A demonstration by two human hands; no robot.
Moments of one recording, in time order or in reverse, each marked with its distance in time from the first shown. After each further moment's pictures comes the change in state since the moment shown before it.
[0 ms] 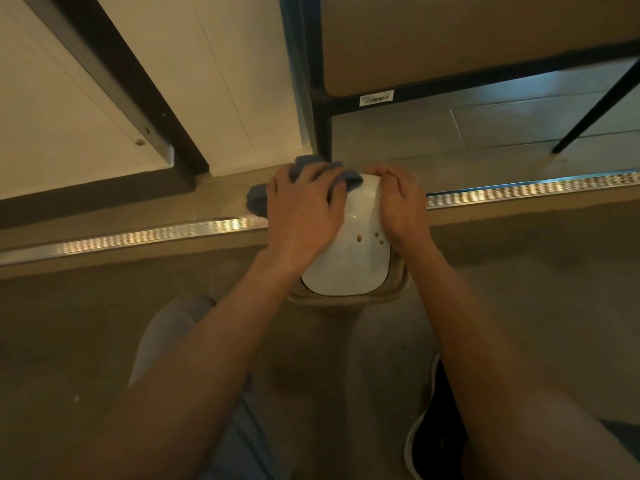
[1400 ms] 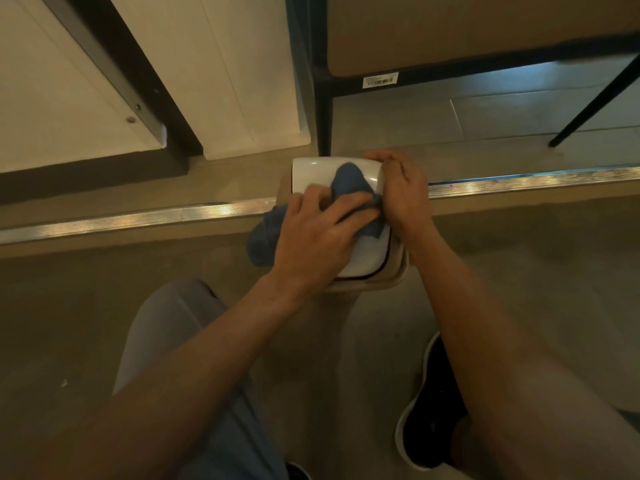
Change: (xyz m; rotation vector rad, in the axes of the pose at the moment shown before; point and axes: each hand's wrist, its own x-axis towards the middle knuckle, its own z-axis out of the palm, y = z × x) left_hand -0.052 0.002 0.014 0.033 0.246 0.481; right_hand 0.004 0.000 0.002 0.073 0.011 0.048
